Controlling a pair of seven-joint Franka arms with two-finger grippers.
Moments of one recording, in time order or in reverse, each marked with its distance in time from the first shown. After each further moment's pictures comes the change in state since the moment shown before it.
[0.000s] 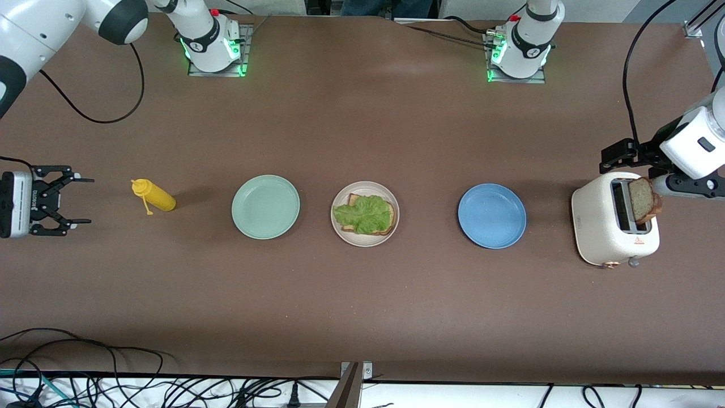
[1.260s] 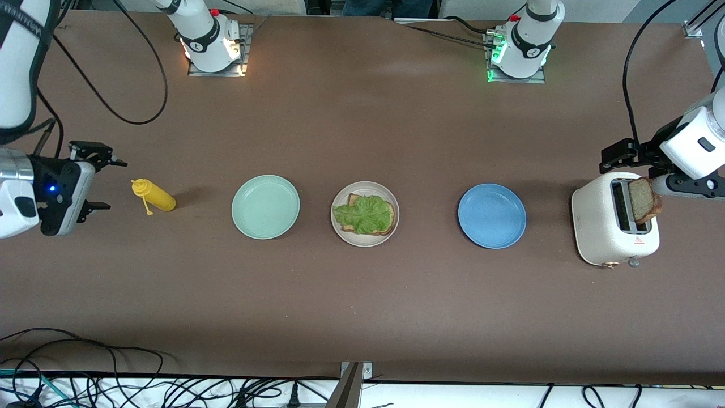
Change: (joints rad) left arm 0.000 0.000 0.000 0.000 0.000 0.000 0.000; right arm -0.020 -0.331 0.587 0.039 -0.594 0.151 0.670
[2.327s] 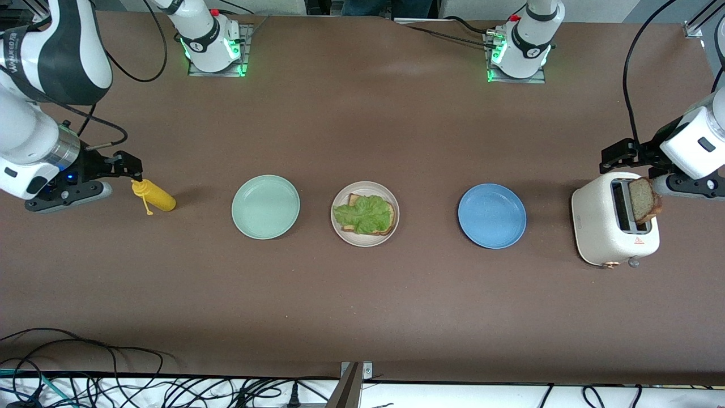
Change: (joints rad) left arm 0.000 0.000 0.000 0.000 0.000 0.000 0.000; right arm -0.153 -0.393 0.306 -0.761 -0.391 0.658 0.927
